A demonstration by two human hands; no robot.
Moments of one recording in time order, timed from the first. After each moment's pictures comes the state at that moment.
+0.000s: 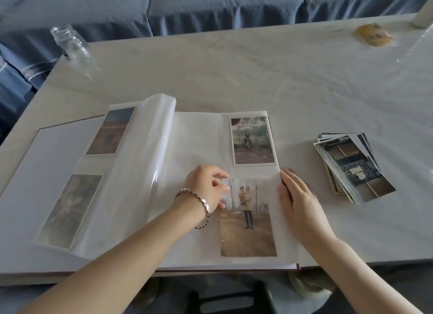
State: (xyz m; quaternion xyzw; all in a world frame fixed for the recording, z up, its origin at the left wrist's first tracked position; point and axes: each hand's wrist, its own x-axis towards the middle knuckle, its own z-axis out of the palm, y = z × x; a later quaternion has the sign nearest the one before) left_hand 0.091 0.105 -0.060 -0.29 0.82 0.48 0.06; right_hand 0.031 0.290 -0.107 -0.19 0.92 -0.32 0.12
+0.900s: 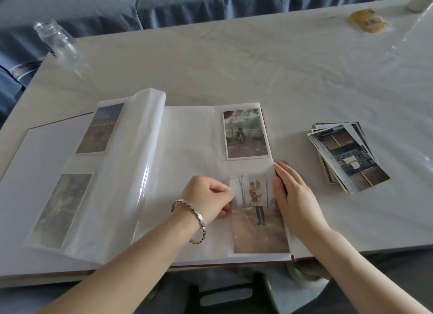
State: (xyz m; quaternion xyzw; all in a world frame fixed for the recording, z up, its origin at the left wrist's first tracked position) left_hand 0.104 0.129 -0.058 -0.37 0.73 0.57 0.08; right_hand 0.030 0.290 -0.111 -0.20 0.91 -0.34 0.08
